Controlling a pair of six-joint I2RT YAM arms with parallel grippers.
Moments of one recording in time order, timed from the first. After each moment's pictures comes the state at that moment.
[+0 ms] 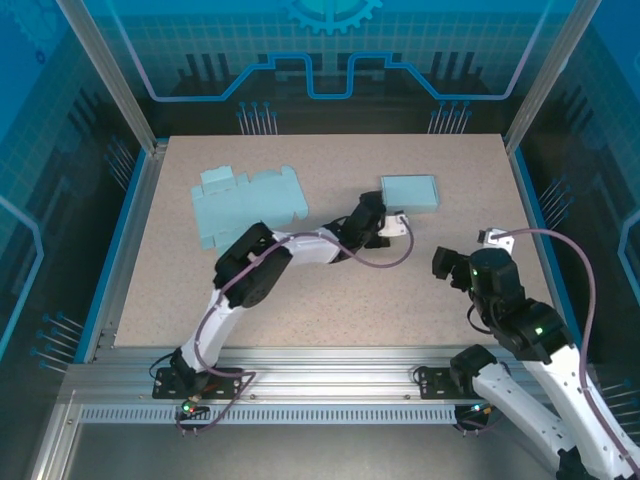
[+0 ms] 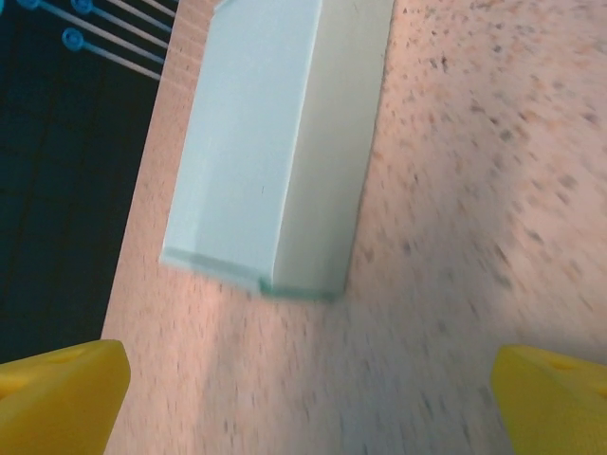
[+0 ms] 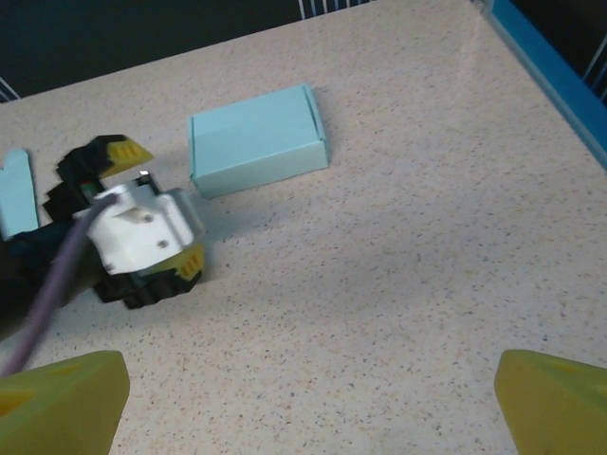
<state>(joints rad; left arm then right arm) -0.80 2.21 1.47 0.23 -0.25 0.82 0.47 0.57 0.85 -0.93 0.46 0.53</state>
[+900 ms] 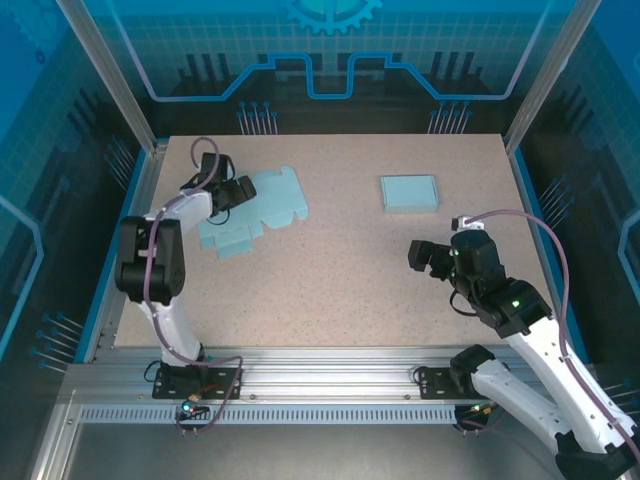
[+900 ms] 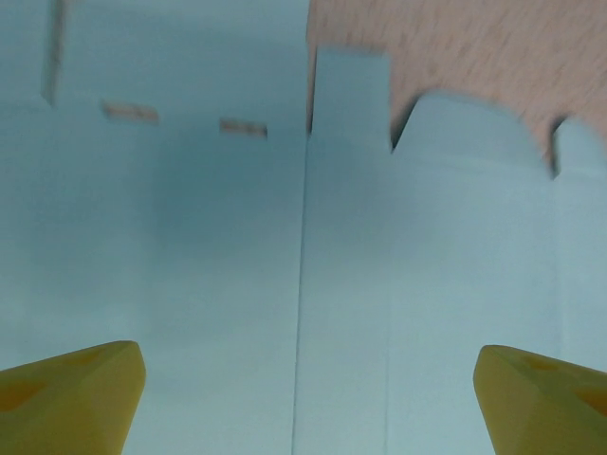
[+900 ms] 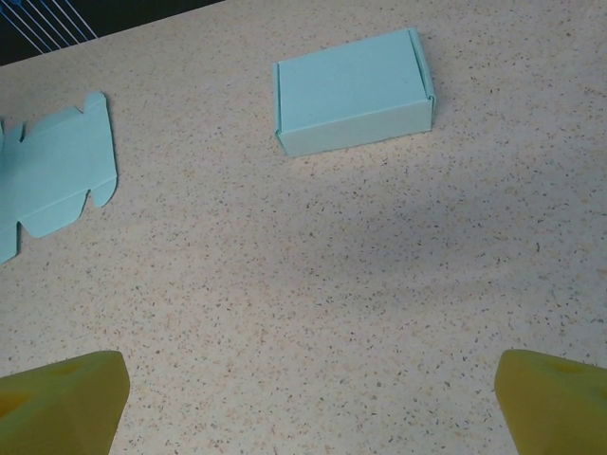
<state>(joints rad) -0.02 1.93 1.29 -0.31 -0.01 -0.55 0.47 0.69 0.85 -0.82 0.27 0.53</state>
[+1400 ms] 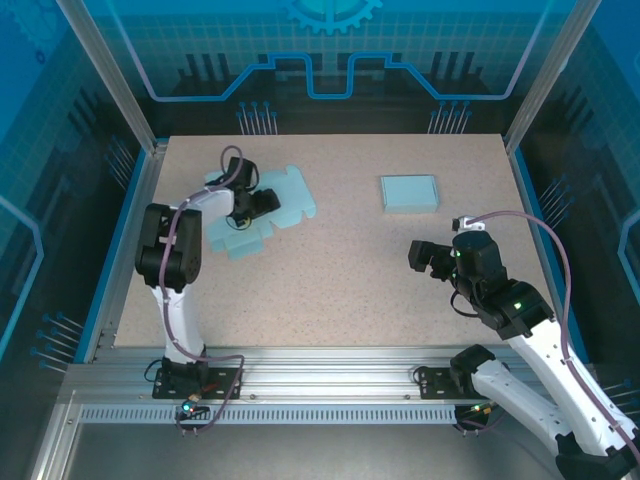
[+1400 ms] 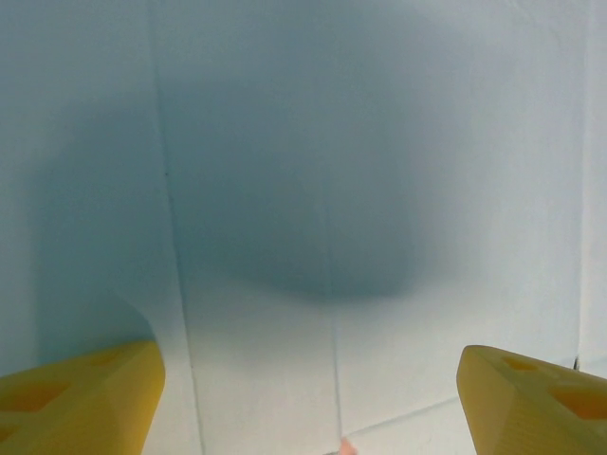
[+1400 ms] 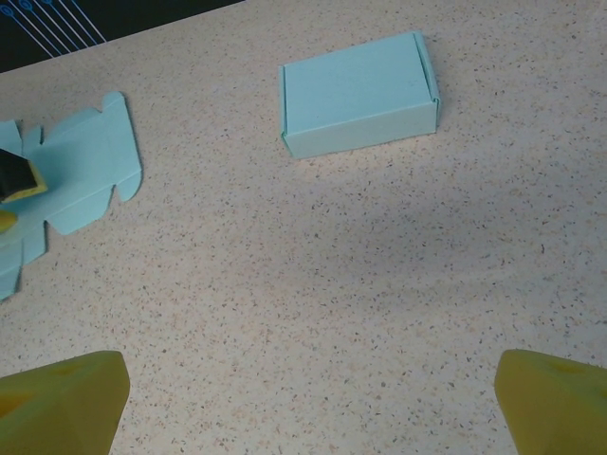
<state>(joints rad) -0.14 2.03 1.35 -0.39 0.12 -0.58 0.47 0.69 0.85 -0.82 0.27 0.53</state>
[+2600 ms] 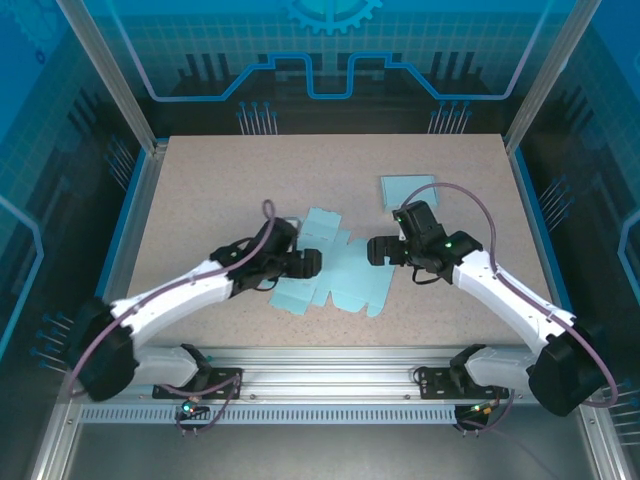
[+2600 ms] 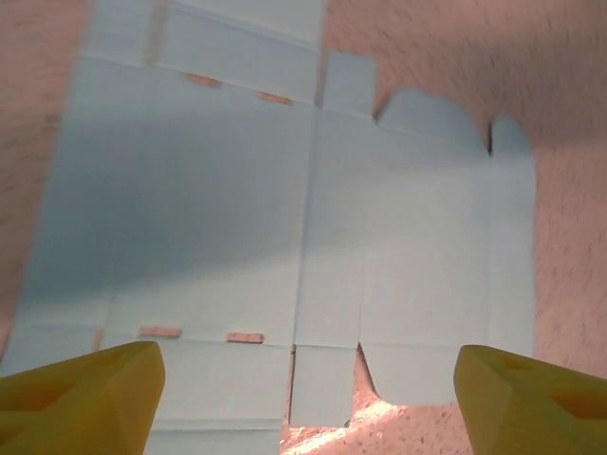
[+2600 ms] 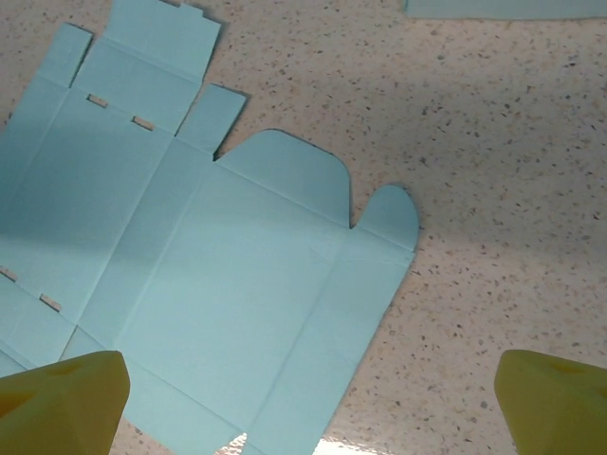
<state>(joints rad) -0.69 1.23 0.82 -0.44 -0.09 -0.68 0.52 1.21 0.93 -0.68 0.08 0.43</state>
